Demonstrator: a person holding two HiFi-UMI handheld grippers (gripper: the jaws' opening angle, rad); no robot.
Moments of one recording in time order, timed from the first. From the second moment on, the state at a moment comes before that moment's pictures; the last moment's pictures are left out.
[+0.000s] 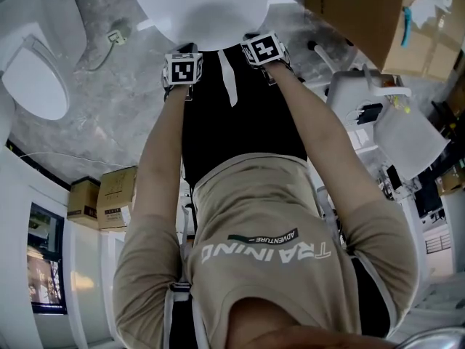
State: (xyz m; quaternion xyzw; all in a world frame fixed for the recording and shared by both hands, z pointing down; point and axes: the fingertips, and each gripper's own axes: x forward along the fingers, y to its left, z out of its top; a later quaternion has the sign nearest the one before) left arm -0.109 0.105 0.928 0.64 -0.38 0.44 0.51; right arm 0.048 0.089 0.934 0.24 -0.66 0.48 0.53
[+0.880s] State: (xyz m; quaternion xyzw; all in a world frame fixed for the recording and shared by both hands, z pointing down) left arm -0.106 0.108 0.936 0.68 -0.37 0.43 0.45; right arm 0.049 0.089 0.941 0.24 -0.67 0.48 0.52
